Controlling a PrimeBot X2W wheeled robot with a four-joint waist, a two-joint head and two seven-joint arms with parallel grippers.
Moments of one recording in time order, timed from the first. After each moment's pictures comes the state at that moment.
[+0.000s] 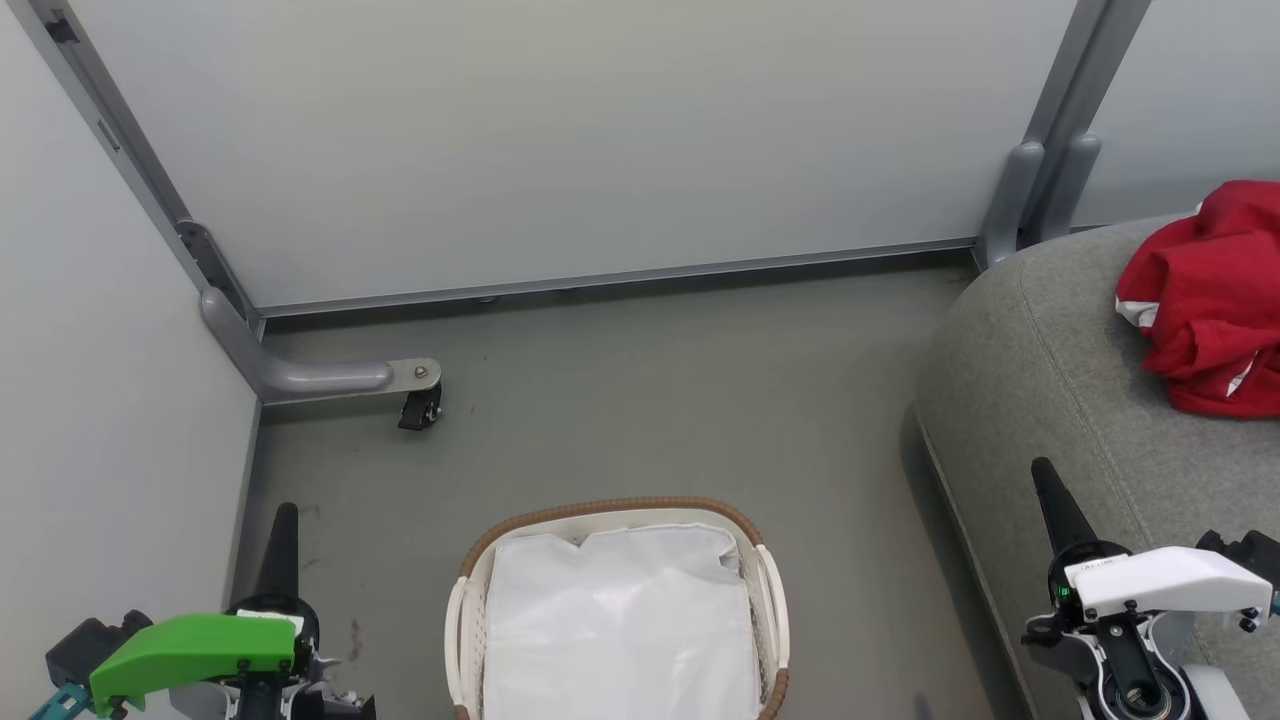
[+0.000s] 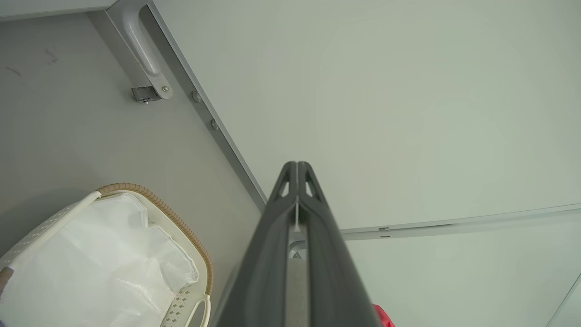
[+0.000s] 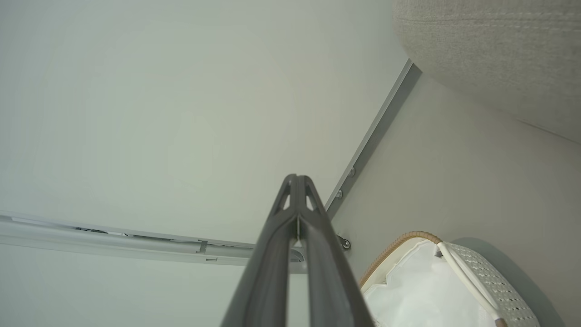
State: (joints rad) left arm -0.06 0.05 0.07 0.26 -1.33 -0.12 0.03; right arm -0.11 -0.04 -0.09 0.29 1.28 0.13 0.03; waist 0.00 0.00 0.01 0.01
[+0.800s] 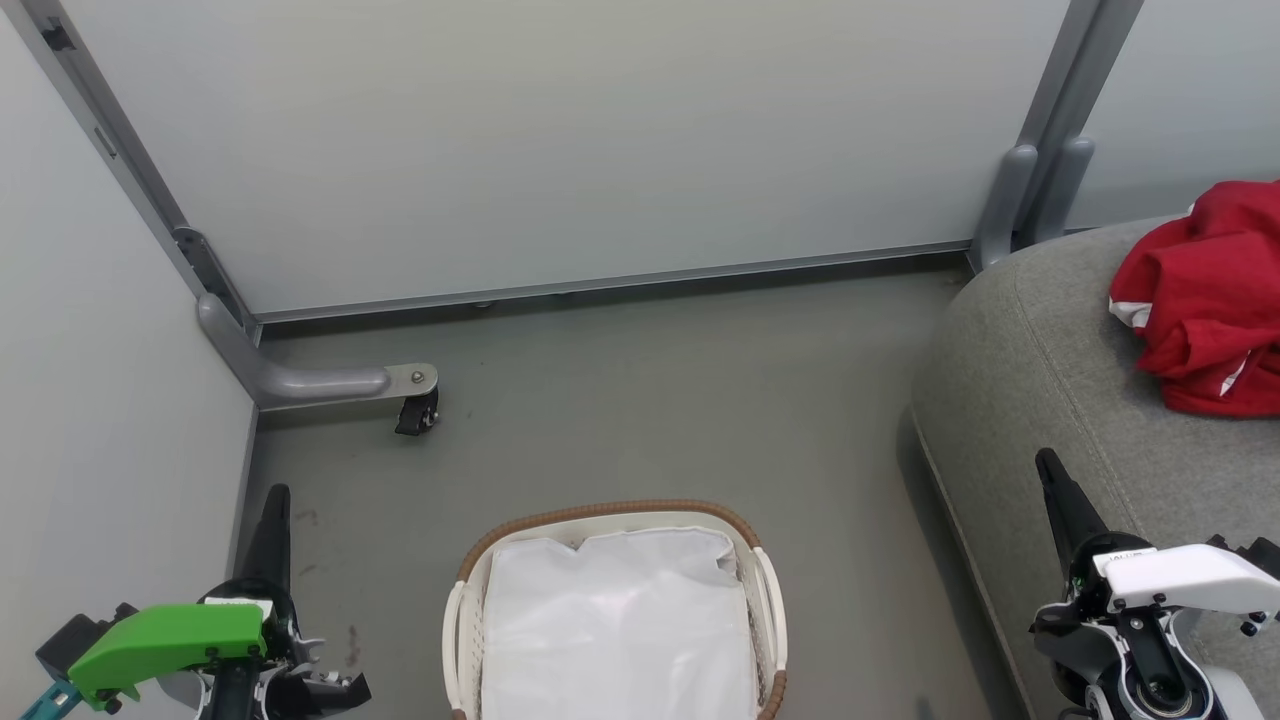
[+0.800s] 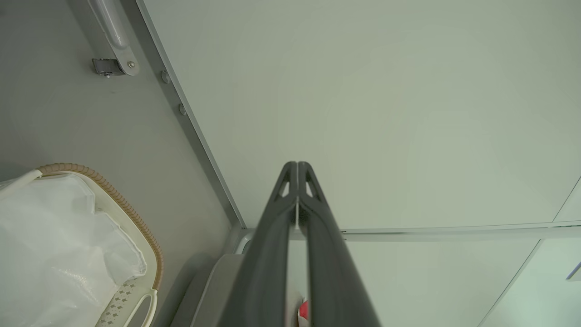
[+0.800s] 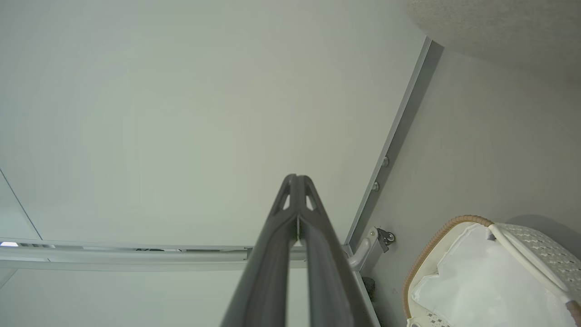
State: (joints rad) left arm -0.08 0.05 0.10 0.25 -1.50 -0.12 0.08; right arm -0.11 -0.05 -0.10 0.26 1.48 0.13 0.08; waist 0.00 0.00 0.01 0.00
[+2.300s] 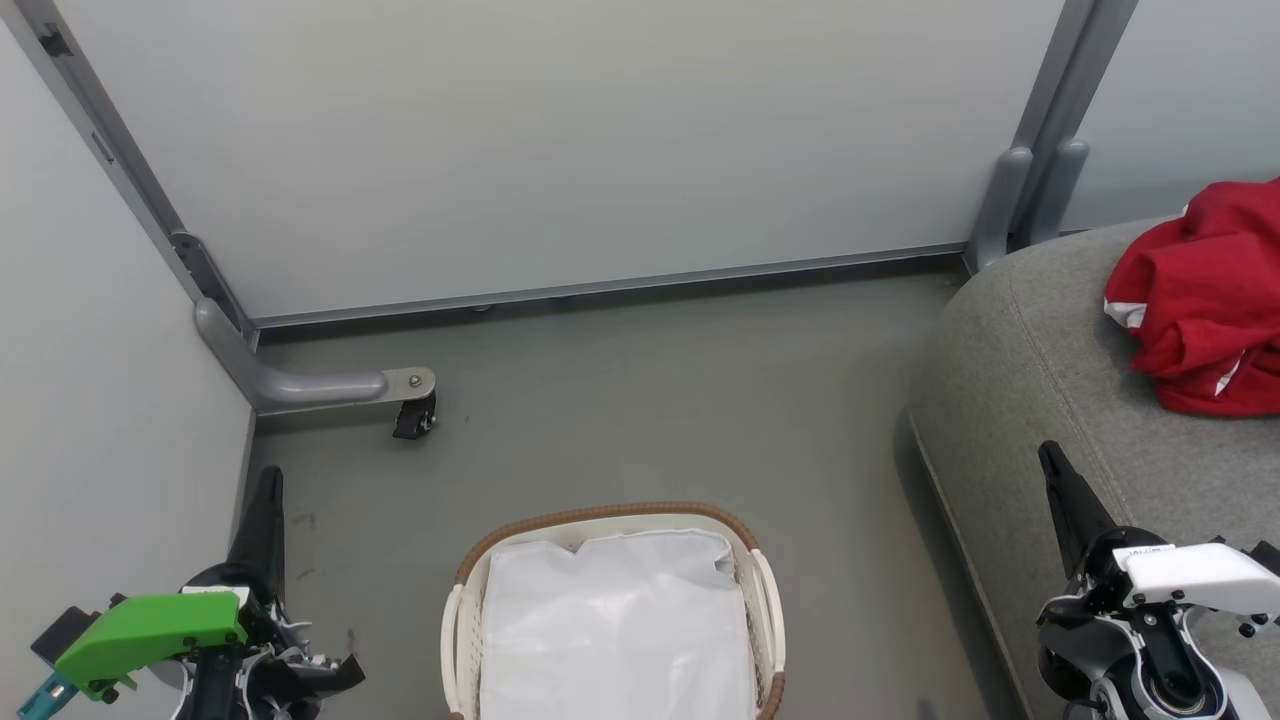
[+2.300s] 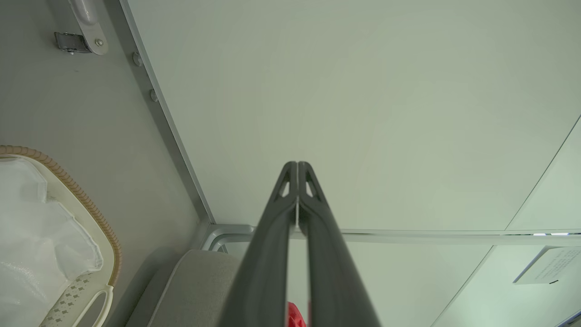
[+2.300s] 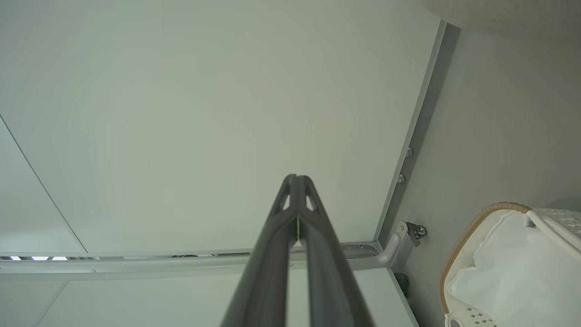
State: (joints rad) left arm -0.10 0.05 0.11 0.25 -1.61 -0.13 0.11; right arm -0.11 -0.05 -0.11 0.25 1.61 0.13 0.12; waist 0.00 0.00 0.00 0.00
